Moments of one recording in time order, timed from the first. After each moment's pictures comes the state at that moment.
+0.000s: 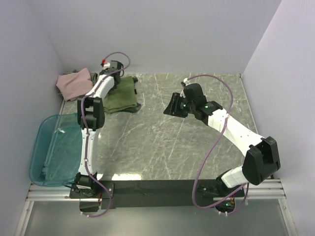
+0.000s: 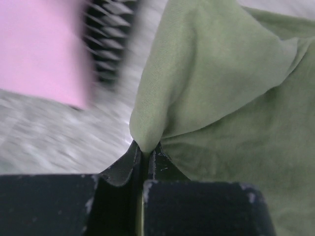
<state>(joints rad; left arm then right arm) -0.17 2.48 2.21 -0.76 -0.65 -0.35 0.52 1.43 1.15 -0.39 -0.21 0.65</state>
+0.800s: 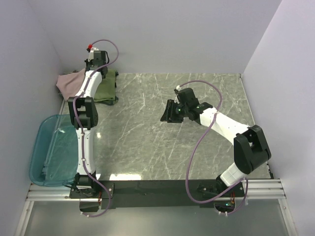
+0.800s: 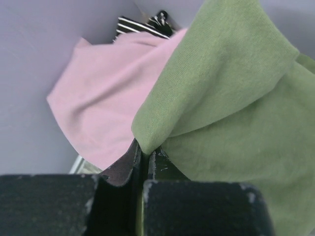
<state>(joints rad) -0.04 2.48 2.34 -0.51 -0.75 -0.04 0.53 1.57 1.11 -0.34 -0.29 0.61</state>
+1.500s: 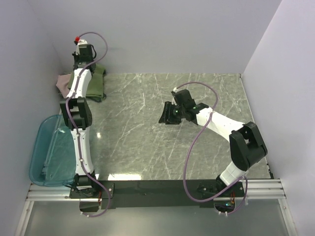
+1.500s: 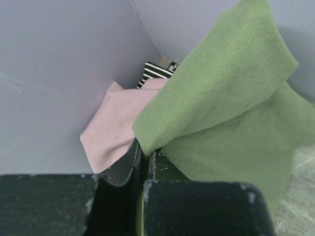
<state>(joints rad) 0.06 2.45 2.38 -0.41 -0.66 0.07 0.55 1.62 1.11 -0.31 -0.29 0.62</state>
